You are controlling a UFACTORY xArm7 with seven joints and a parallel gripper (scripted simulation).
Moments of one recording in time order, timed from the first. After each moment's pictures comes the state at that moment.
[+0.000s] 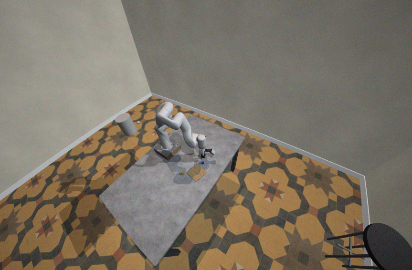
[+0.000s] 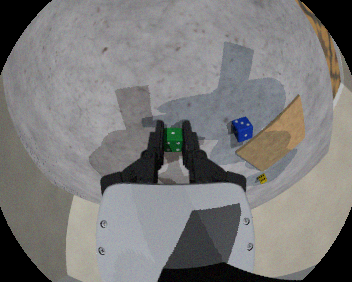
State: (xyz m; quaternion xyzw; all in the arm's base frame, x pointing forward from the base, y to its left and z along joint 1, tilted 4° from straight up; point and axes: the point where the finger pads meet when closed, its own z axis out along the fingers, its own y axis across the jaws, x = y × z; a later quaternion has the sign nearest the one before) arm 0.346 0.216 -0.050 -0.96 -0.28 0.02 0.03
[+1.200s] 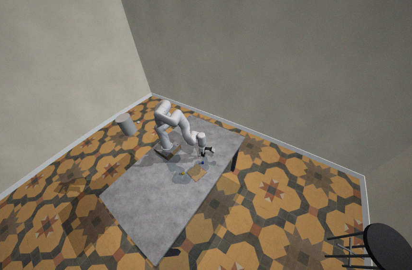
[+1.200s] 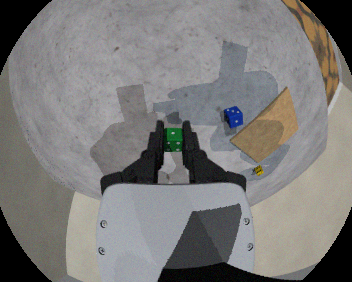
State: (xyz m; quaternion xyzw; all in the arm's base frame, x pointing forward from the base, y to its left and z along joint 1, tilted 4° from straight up) arm 0.349 0.215 -0.023 -0.96 -0.28 0.02 0.03
